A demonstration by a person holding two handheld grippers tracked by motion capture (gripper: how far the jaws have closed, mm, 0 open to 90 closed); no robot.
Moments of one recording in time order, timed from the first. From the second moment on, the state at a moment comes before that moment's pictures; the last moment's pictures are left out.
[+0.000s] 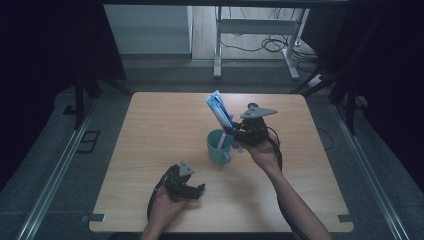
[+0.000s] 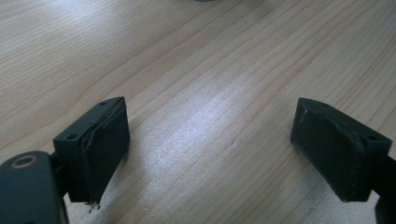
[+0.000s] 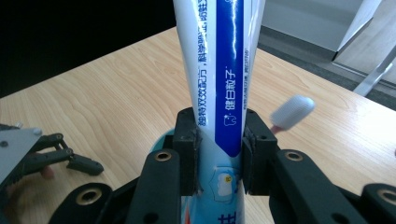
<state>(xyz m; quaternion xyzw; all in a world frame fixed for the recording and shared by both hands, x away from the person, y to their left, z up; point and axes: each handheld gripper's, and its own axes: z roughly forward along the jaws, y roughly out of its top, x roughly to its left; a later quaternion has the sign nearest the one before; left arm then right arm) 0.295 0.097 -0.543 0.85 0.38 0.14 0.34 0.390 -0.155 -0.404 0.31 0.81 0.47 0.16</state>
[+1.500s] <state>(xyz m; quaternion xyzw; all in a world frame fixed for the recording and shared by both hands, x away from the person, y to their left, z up) 0.295 0.097 -0.543 0.85 0.38 0.14 0.34 0.410 -0.109 -0.429 0.31 0.80 0.49 0.17</state>
